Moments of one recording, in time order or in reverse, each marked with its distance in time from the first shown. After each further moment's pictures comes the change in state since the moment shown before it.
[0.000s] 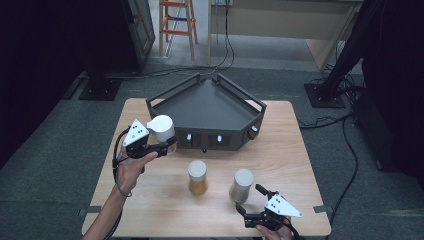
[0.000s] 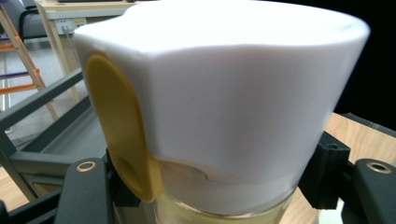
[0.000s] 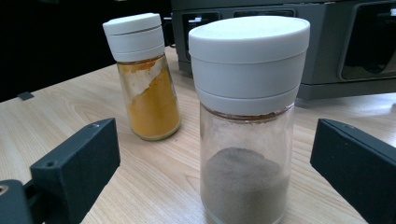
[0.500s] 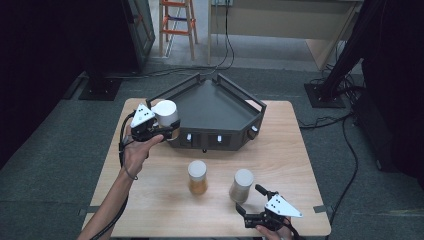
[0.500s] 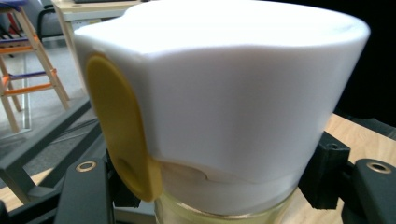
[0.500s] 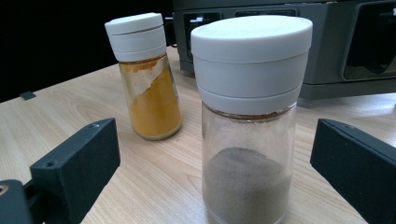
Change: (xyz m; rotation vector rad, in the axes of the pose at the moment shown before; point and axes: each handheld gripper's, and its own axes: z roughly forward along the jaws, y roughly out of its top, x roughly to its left) left arm 0.006 0.032 0.029 0.017 0.057 0.003; right arm 0.000 0.000 0.000 0.002 0.004 0.002
